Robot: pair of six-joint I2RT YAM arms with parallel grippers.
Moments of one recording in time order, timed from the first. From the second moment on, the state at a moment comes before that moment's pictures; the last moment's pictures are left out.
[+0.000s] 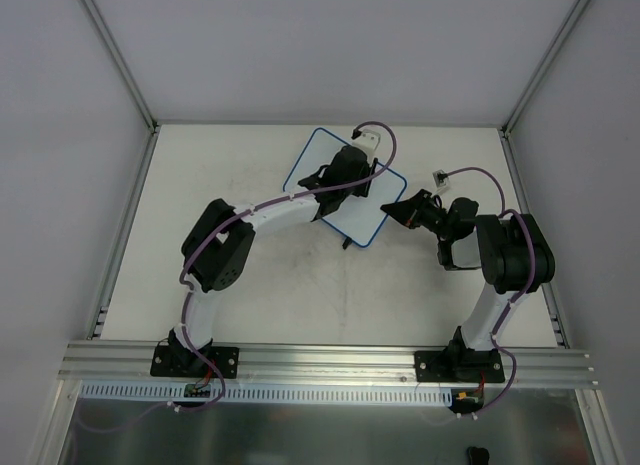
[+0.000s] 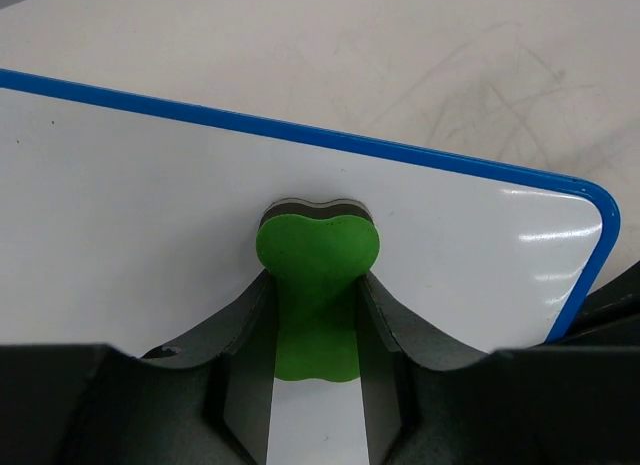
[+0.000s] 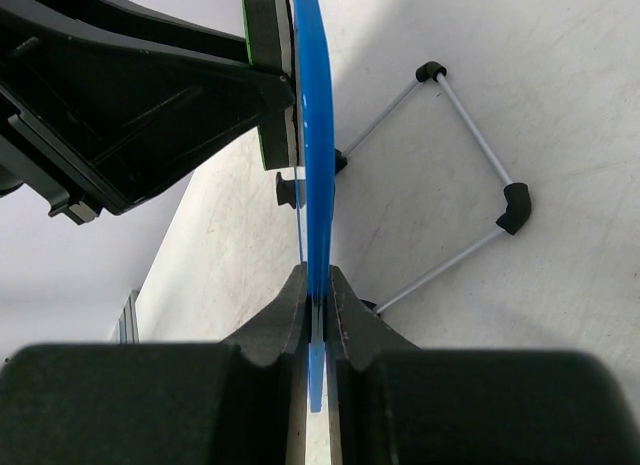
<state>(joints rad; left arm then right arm) -0.79 2.07 1.59 0.02 -0.23 -0.18 0.06 1.84 0.53 1.22 -0.81 0.82</state>
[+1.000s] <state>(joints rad) -0.70 1.80 1.14 0.04 -0.22 -0.30 0.06 1.84 0.53 1.23 -0.82 0.81</state>
